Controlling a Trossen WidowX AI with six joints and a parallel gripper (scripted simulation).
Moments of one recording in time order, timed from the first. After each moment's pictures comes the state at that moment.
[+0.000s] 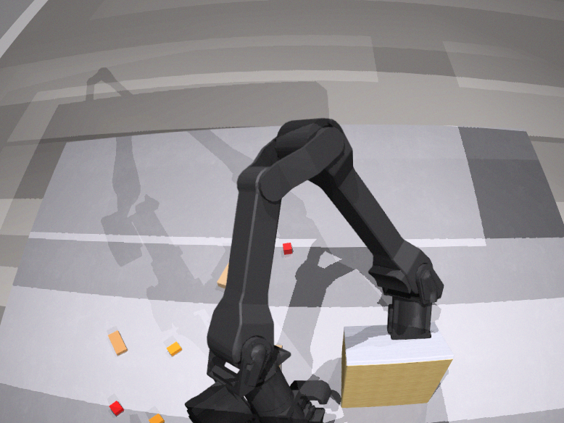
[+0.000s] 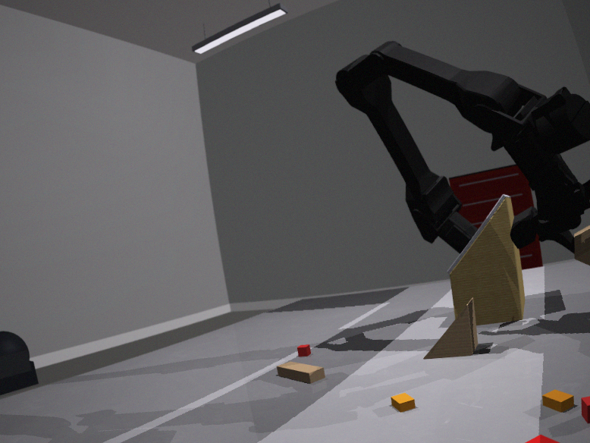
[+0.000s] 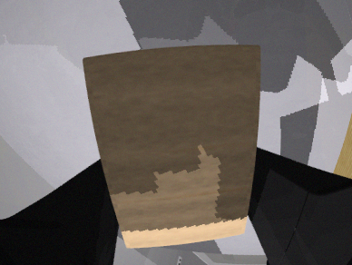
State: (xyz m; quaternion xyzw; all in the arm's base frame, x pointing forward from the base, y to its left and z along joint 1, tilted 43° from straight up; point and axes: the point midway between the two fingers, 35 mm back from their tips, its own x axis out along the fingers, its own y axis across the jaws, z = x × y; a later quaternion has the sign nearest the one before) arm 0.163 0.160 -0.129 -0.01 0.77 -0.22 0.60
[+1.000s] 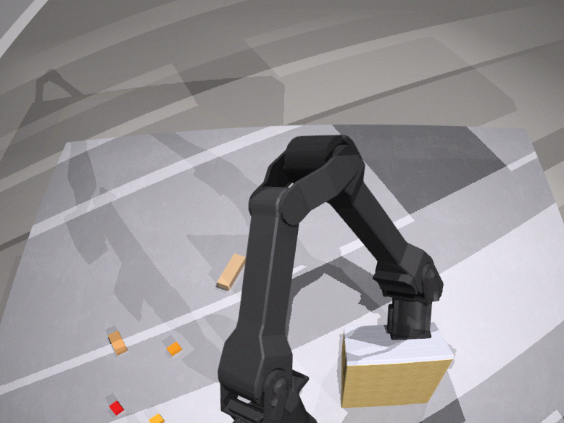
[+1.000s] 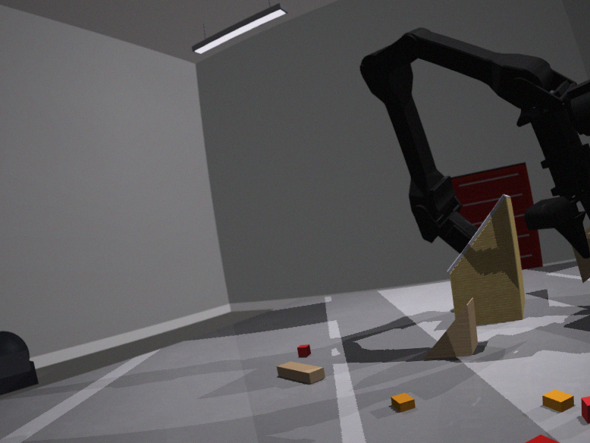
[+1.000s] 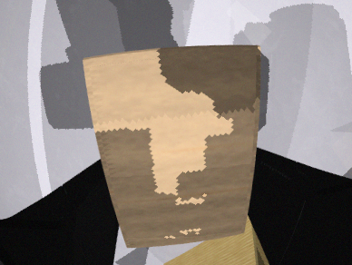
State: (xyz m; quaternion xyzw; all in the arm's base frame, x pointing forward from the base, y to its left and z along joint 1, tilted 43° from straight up) arm 0.158 0.169 -0.132 -0.40 0.75 0.08 0.52
